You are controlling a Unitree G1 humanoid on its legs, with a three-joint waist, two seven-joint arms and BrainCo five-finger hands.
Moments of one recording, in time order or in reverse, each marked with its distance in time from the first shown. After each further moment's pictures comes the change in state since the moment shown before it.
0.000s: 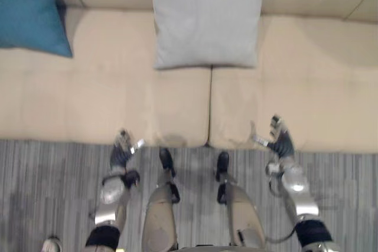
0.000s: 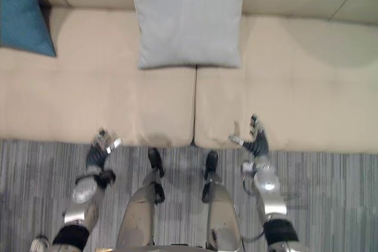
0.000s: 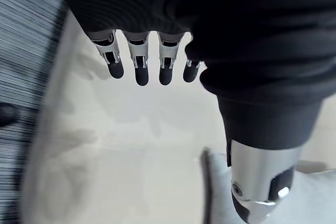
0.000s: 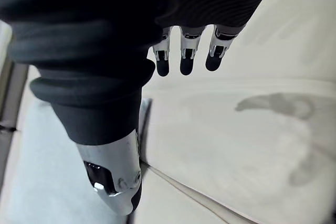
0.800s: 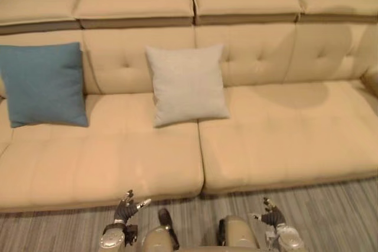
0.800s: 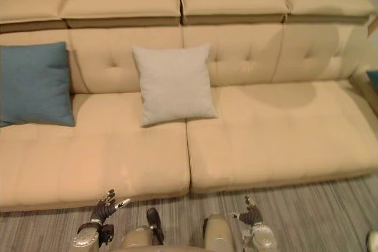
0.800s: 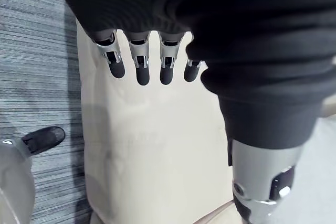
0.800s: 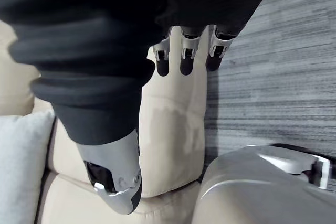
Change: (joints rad) left arm 0.136 -0.039 0.039 0.167 0.228 0.056 -0.043; right arm 0.120 0.048 -0.020 0.417 -0.140 0.076 0.070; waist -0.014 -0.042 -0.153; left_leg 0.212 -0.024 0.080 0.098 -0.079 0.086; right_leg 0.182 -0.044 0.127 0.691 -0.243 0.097
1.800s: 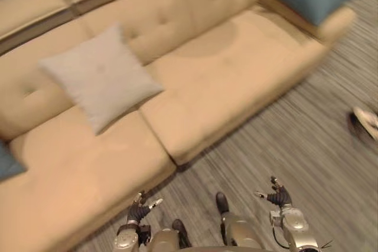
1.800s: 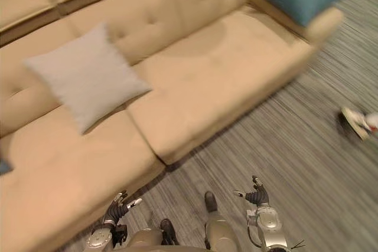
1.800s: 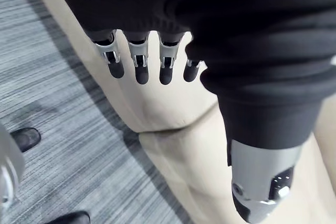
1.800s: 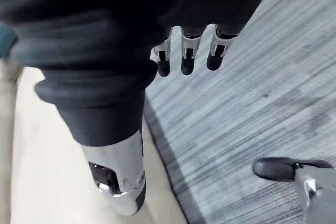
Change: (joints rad) left arm -0.032 -0.080 -0.045 -0.013 0.003 0.013 0.018; right arm -0.101 -0.031 -0.069 -0.065 0.034 -0.008 -0.041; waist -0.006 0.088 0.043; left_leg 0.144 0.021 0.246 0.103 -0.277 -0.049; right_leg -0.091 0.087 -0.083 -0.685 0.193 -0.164
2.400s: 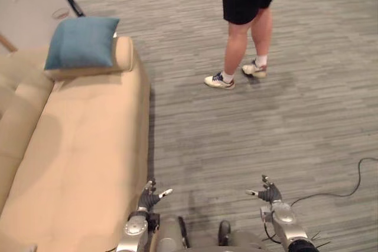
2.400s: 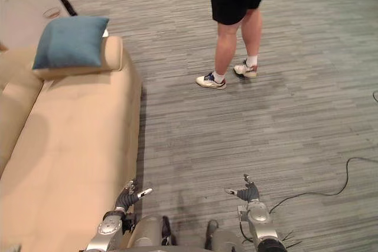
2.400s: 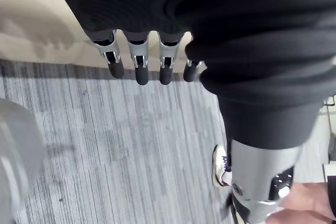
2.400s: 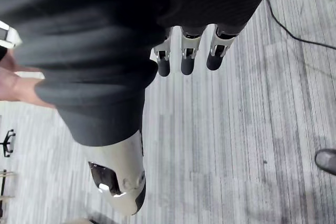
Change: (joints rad) left arm -0.057 -0.012 -0.084 -0.007 -0.013 0.004 0.042; right arm -0.076 0.010 0.128 0.098 0.027 0.015 -0.040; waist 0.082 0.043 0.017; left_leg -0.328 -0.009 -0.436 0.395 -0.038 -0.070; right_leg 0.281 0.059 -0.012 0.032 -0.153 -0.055
